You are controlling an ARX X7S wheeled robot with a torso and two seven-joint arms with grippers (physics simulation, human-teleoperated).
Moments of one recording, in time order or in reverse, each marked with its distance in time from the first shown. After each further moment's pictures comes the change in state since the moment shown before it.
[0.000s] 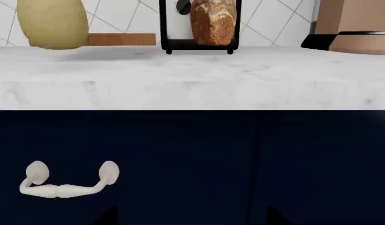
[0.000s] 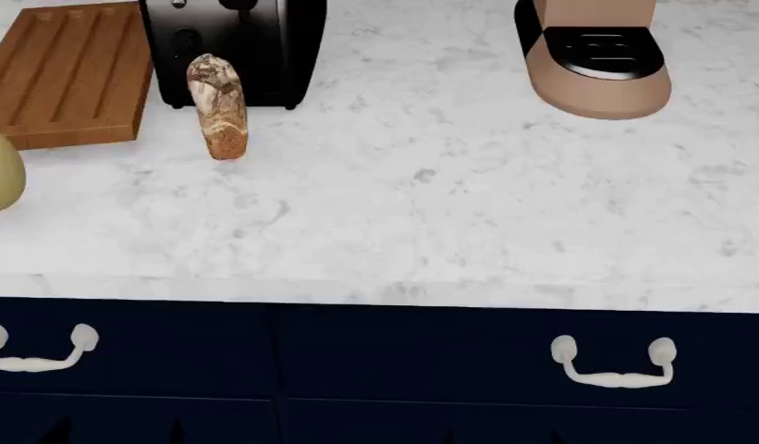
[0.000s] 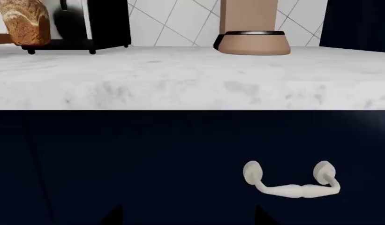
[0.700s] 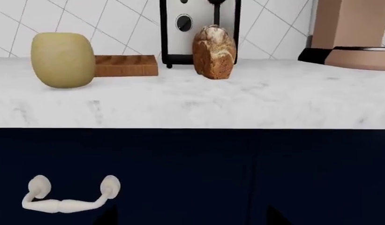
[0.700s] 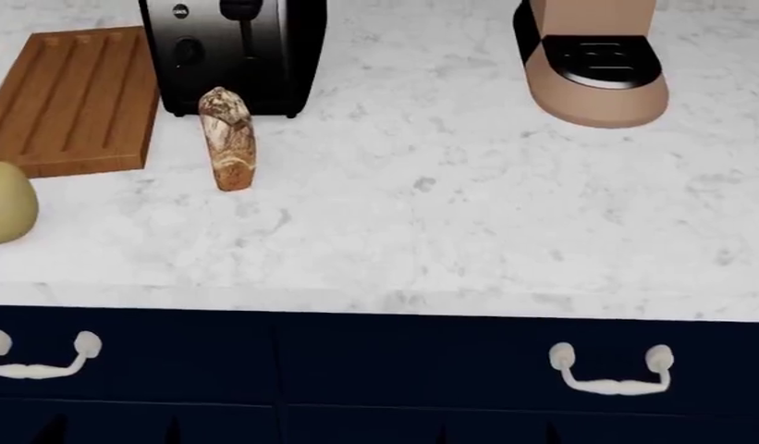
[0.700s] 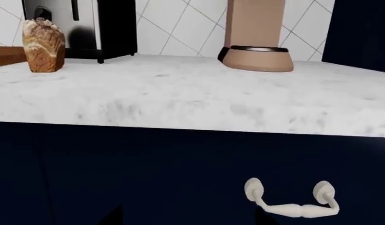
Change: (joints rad) left arm 0.001 -0.065 0.070 -0.025 -0.068 0.068 -0.064; right arm -0.002 0.067 -0.088 -0.021 0.027 -0.007 0.075
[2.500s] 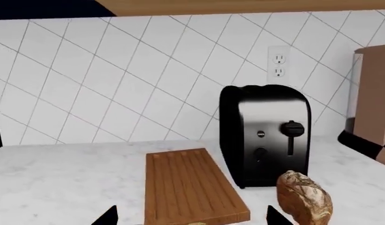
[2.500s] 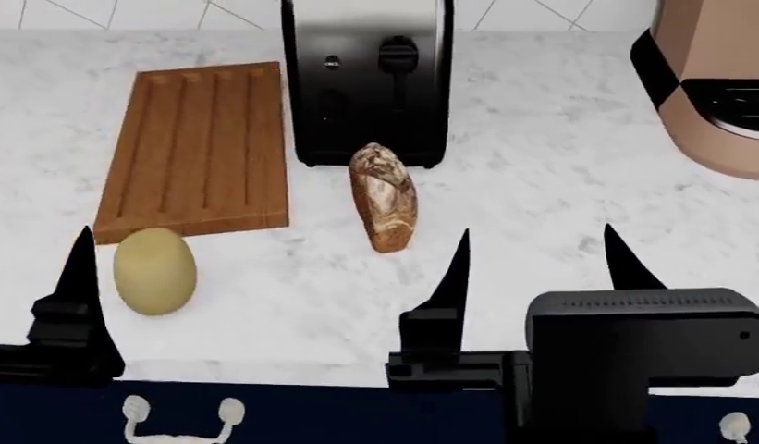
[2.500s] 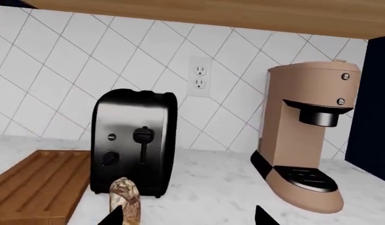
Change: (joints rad) left arm -0.425 -0.160 -0.117 0.969 -0.429 -1.261 -0.274; right arm 0.364 0.113 -0.007 -0.809 0.166 0.986 0.153
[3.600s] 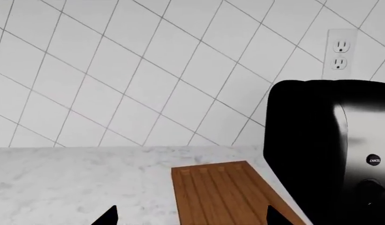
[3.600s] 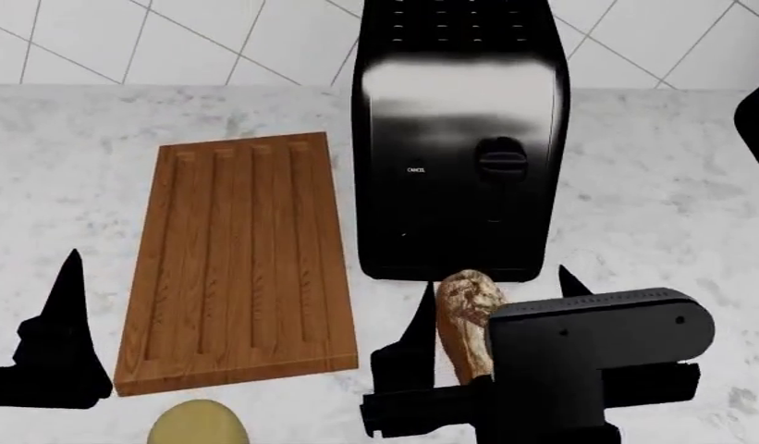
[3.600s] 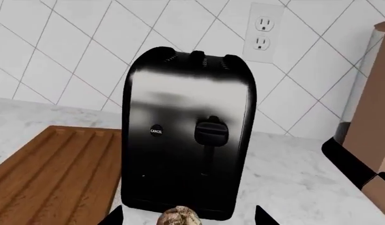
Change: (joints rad) left arm 0.048 -0.018 -0.058 0.020 -0.085 -0.014 -0.039; right arm 0.046 0.004 -0.003 -0.050 0.107 0.266 0.009
